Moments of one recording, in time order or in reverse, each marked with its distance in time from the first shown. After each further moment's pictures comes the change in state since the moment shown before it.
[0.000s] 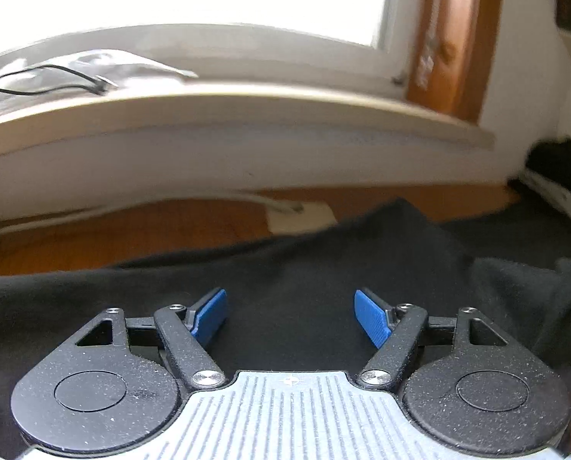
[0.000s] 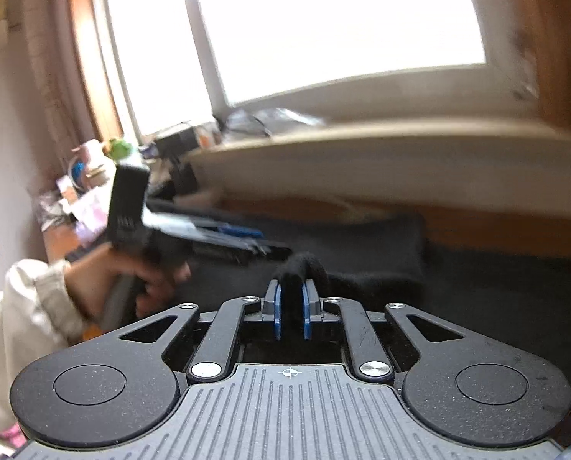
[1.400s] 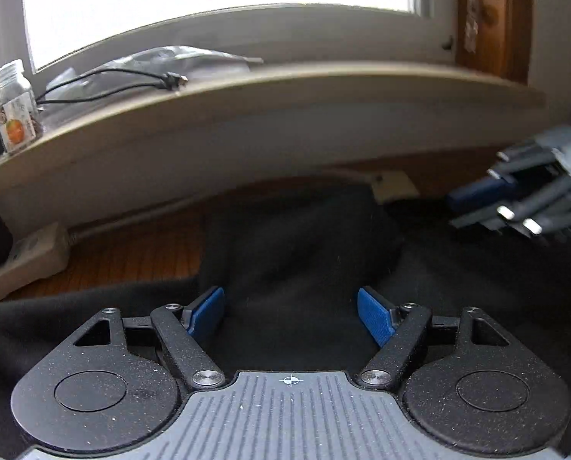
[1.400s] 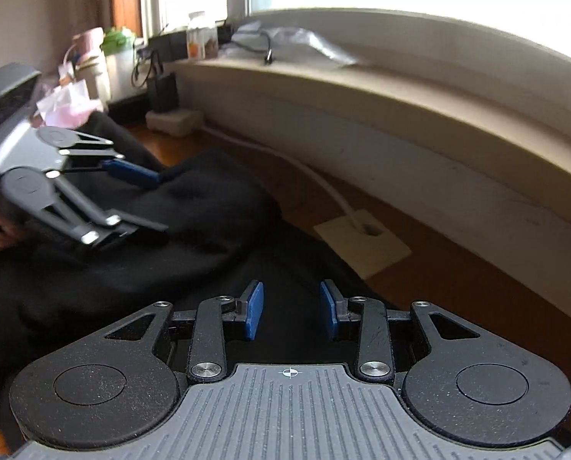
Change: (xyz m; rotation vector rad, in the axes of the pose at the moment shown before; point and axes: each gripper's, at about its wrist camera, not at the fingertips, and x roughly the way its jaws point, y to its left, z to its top) left arm 0.000 0.024 0.004 0.141 0.122 0.184; right arm 0.141 -0.055 0.043 -0.287 0.281 0.023
